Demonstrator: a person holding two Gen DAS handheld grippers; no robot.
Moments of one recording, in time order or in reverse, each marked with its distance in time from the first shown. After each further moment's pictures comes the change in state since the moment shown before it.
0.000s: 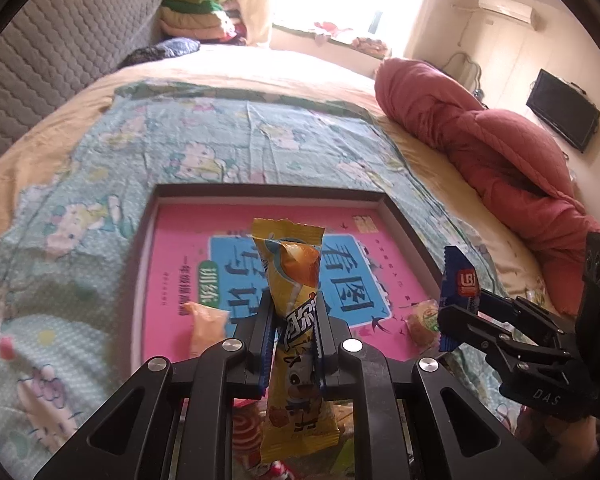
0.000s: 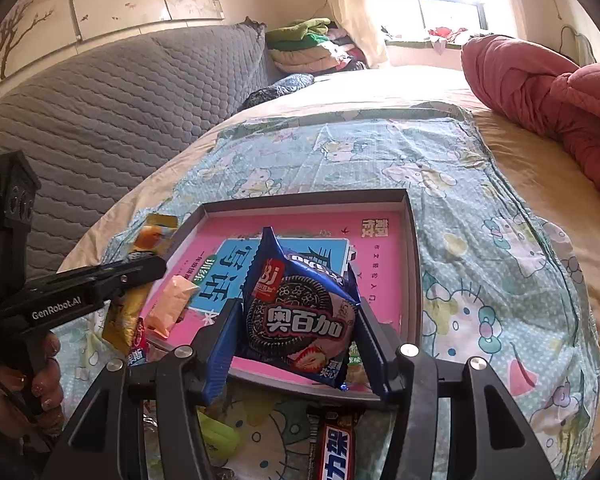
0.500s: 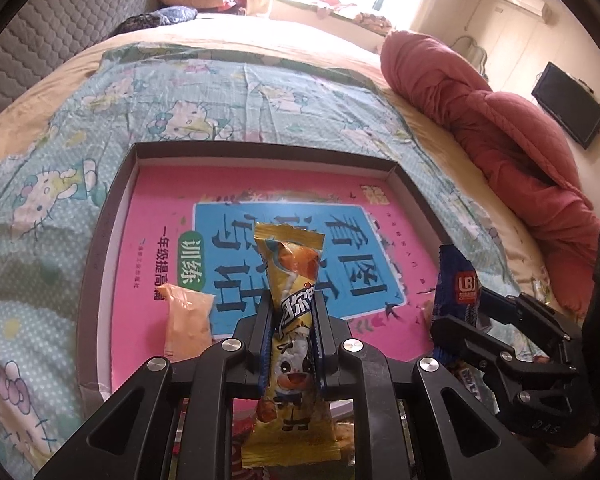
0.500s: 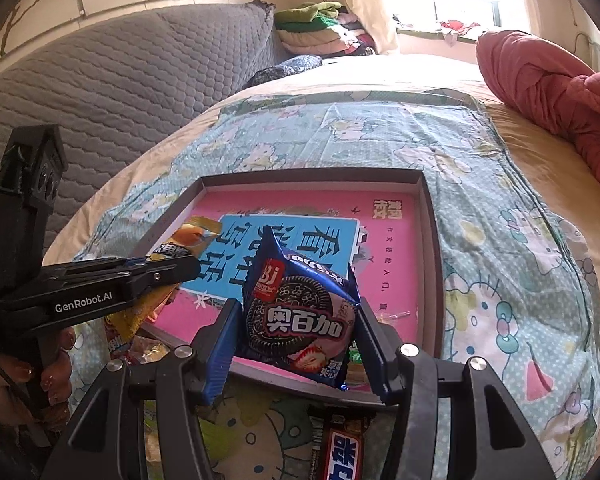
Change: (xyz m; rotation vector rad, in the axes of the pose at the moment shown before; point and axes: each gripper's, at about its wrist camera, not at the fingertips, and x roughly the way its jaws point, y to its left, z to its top) left arm 0.040 0.007 -0.005 -0.023 0.102 -0.020; right arm 0.027 0.007 -0.006 -0.050 0.068 -0.005
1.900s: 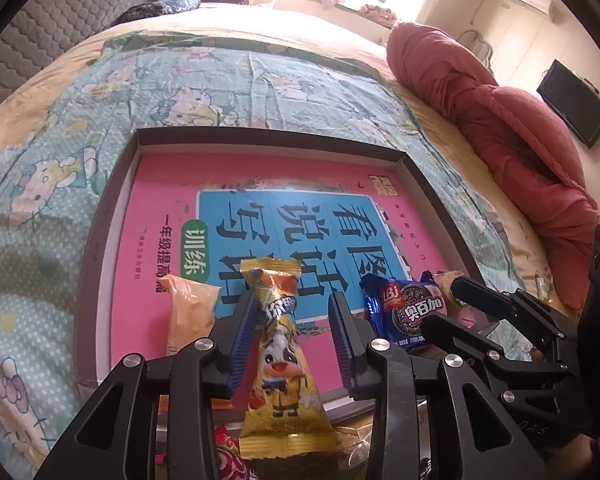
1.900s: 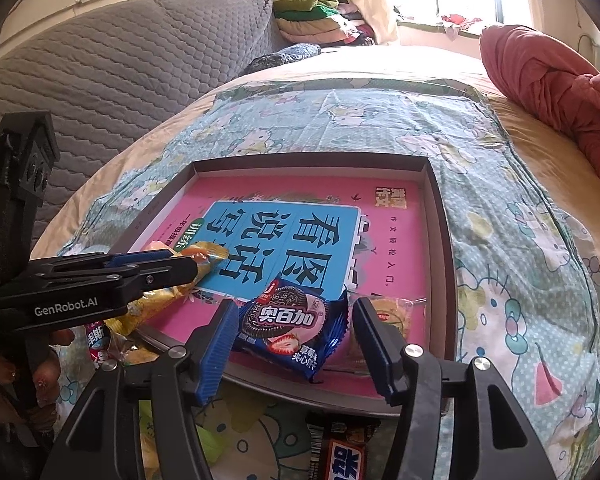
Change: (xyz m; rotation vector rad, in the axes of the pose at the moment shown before) left arm 0.004 0.004 0.000 -0.016 0.033 0.003; right arm 0.015 0.002 -0.001 -0.007 0.039 -0.024
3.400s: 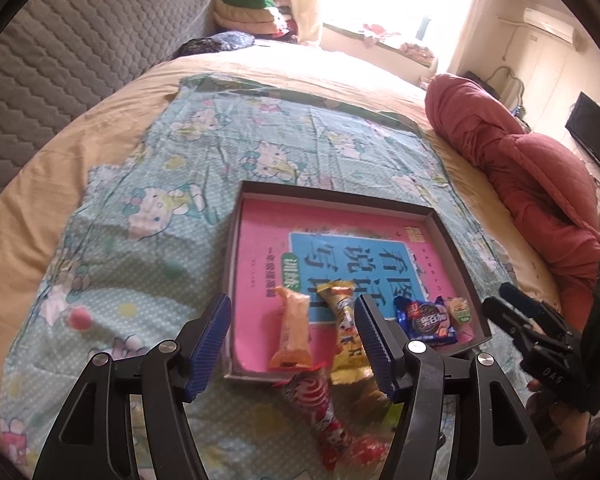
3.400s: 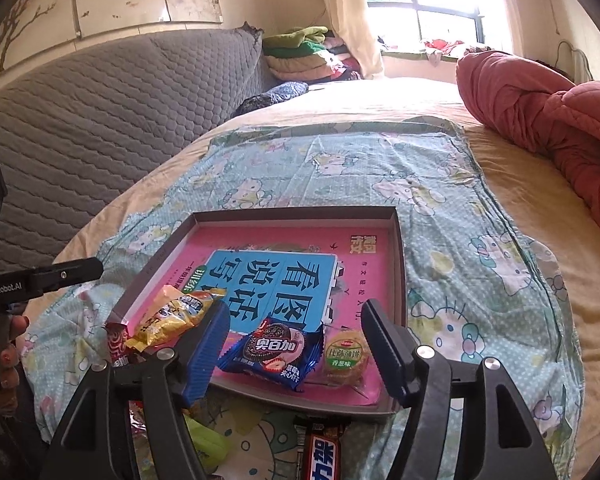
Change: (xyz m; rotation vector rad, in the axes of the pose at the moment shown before) left arm -0.100 0.033 -0.005 -0.079 -0.126 0.144; right arm -0.051 -0.008 0.011 0.033 -0.138 -0.020
